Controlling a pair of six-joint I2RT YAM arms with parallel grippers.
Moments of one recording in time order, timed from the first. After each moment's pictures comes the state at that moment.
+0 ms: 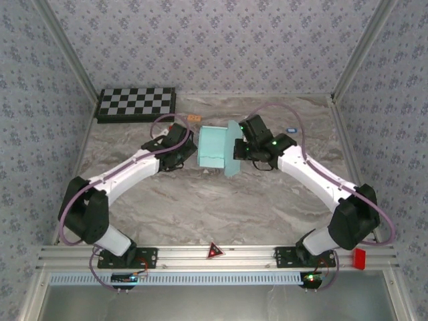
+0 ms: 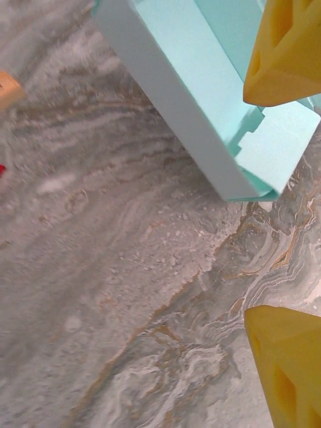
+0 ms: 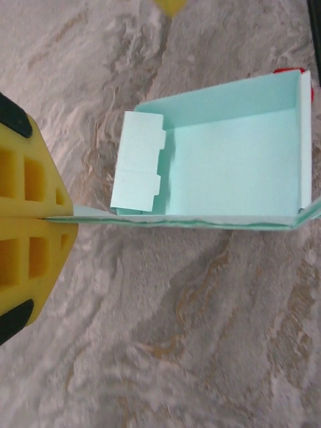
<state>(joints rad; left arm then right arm) -0.62 1.52 1.12 -0.55 -0.27 -1.19 0.60 1.47 1.26 -0.69 0.06 0.52</state>
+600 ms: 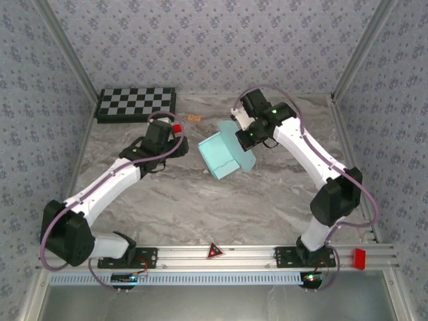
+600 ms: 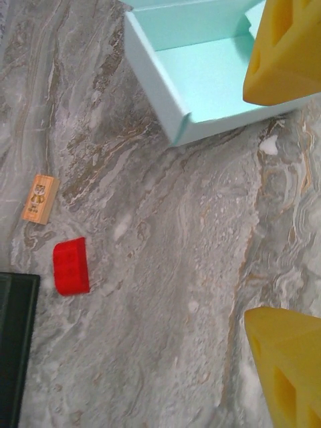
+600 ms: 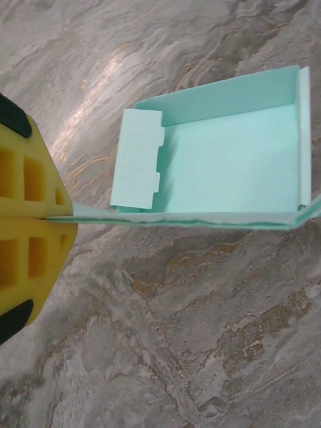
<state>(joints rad) -0.51 1.31 1.03 -0.46 -0.18 -0.51 0.51 1.70 1.72 -1.13 -0.04 -0.12</state>
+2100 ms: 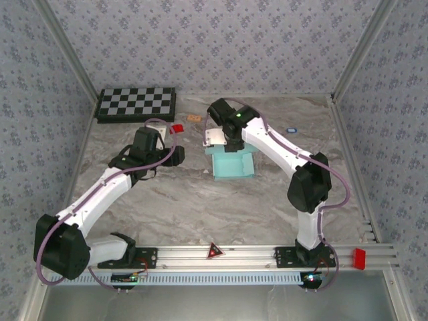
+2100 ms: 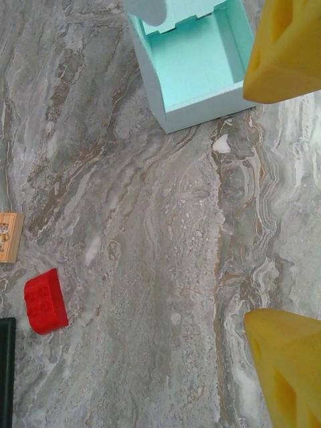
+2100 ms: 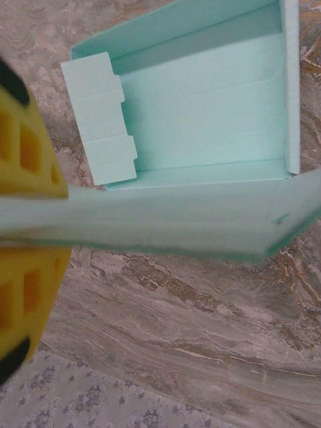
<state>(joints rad) -0.43 1.21 0.91 -0.42 0.03 -0.35 0.69 1.93 1.85 -1.13 0.31 -1.00</state>
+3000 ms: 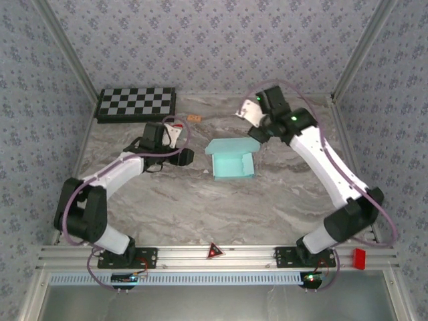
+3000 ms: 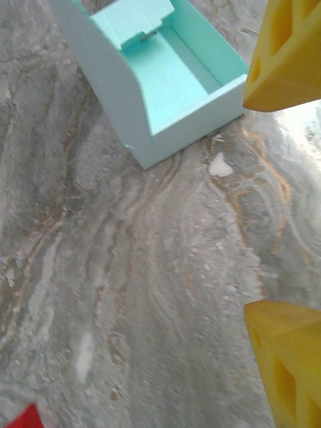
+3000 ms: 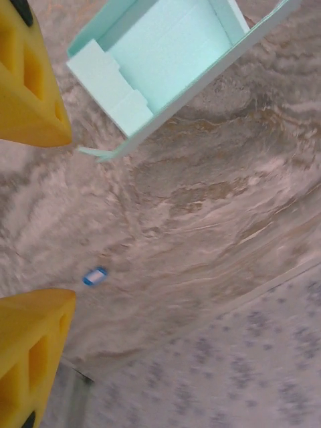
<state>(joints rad) -0.35 1.53 0.97 -0.26 0.39 -0.11 0.46 1.47 1.57 -0.94 0.18 -0.58</state>
